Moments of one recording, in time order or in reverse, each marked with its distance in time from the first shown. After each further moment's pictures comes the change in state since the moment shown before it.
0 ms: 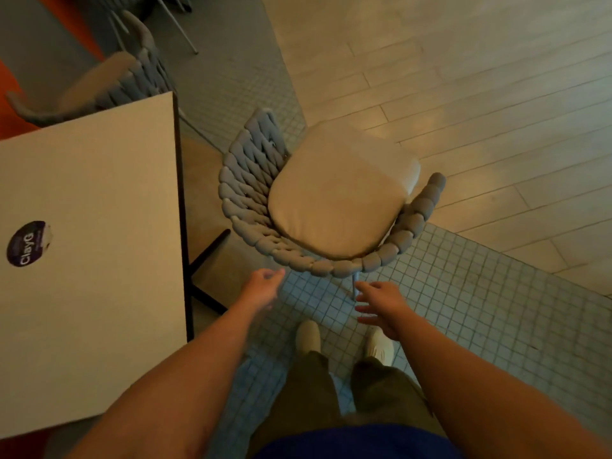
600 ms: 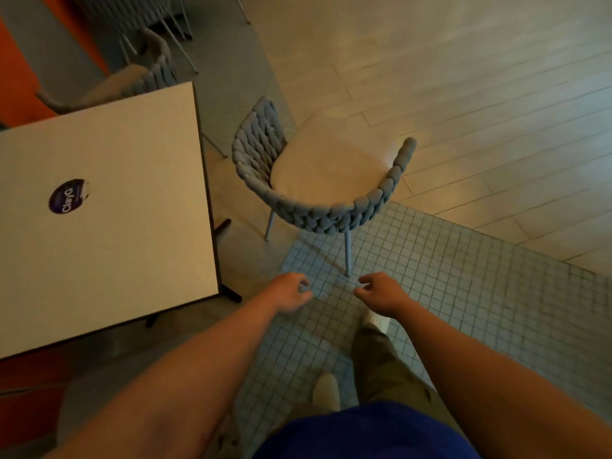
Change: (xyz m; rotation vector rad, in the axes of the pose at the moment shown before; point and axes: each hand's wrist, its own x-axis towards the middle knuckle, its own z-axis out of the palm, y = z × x) left_hand -0.143 -0.132 0.039 0.689 -0.221 0.369; right_hand -0.131 0.156 0.012 -0.734 0.076 -0.361
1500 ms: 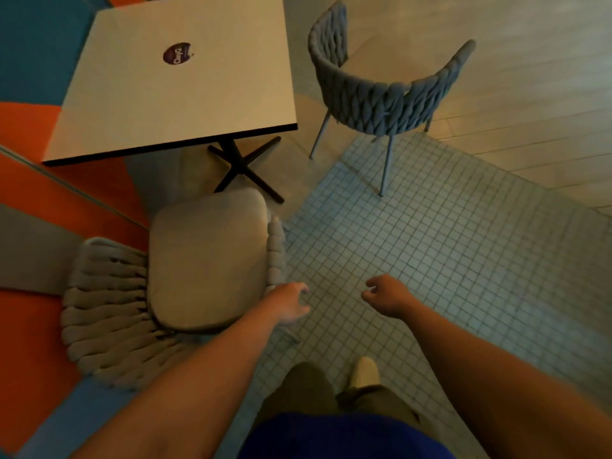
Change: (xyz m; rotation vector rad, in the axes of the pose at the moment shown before) left_hand -0.322 -0.204 0.328 -0.030 0.052 -0.131; right_hand -0.303 0.138 0.282 -0.234 -0.160 -0.056
